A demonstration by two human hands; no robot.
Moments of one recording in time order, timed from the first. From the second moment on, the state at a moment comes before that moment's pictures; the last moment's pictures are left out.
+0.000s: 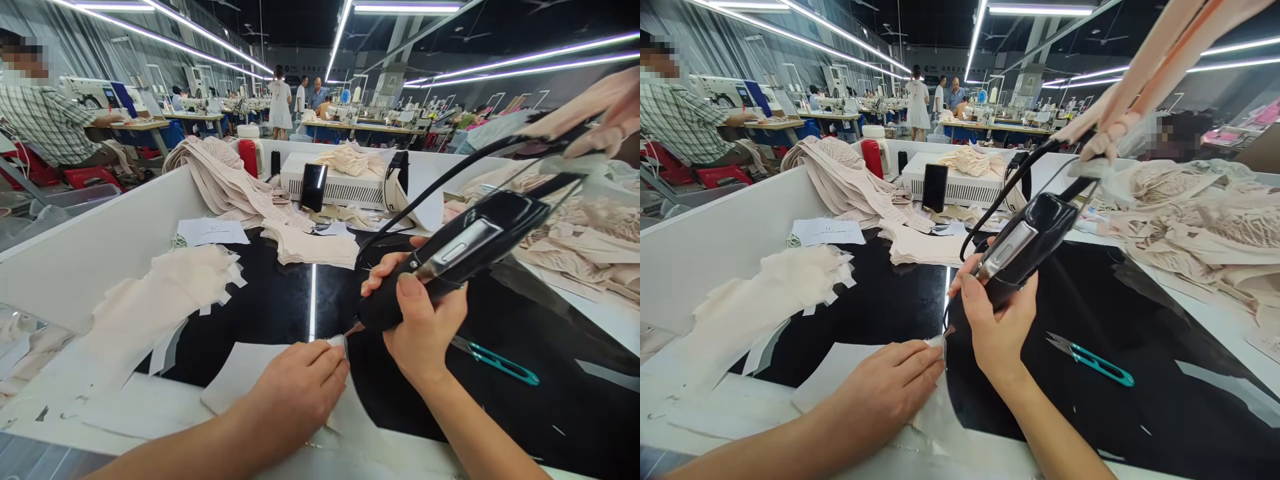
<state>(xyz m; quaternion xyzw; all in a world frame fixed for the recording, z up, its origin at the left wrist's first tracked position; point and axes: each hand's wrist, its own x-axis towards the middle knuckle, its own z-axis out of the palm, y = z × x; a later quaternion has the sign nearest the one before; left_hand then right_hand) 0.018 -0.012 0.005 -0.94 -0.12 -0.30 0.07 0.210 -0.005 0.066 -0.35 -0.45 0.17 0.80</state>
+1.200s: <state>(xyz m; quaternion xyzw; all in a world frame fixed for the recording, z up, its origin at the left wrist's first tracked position) 0.012 -0.011 0.000 -0.96 -0.14 -0.24 0.05 0.209 -0.002 0.069 -0.34 -0.45 0.17 0.81</state>
